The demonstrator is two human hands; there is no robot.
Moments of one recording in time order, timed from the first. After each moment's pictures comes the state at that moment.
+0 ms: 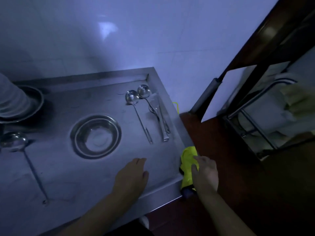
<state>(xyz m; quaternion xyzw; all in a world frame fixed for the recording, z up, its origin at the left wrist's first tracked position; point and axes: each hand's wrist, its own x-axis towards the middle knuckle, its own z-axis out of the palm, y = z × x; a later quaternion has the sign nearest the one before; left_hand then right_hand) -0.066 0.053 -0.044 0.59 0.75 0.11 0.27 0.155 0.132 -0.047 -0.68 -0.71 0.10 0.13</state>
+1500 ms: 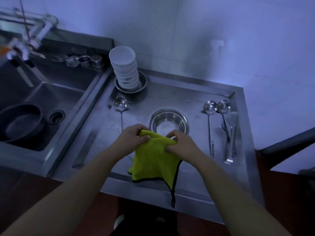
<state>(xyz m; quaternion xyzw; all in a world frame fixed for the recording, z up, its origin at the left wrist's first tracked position) -0.216 -0.044 0.008 0.30 0.82 0.39 0.29 -0.077 0.112 0.010 -0.29 -0.83 0.46 -0.07</state>
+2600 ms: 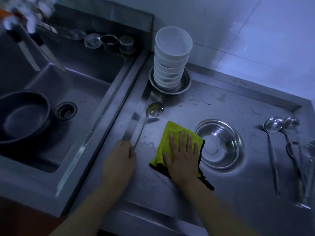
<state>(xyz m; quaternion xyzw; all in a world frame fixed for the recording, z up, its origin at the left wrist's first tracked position) -0.355 -0.146 -0.106 0.17 0.93 0.28 0.14 -0.256 0.021 -0.164 -0.28 -0.96 0.05 -0.07</state>
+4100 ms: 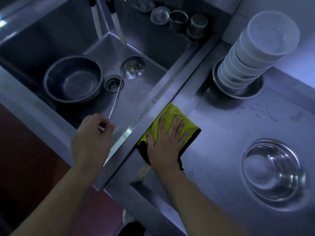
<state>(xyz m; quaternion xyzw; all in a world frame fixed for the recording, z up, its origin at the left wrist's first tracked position) -0.424 -0.273 -0.088 -0.09 0.94 0.31 -0.04 -0.382 -0.117 -0.169 -0.20 -0.96 0.19 -0.04</state>
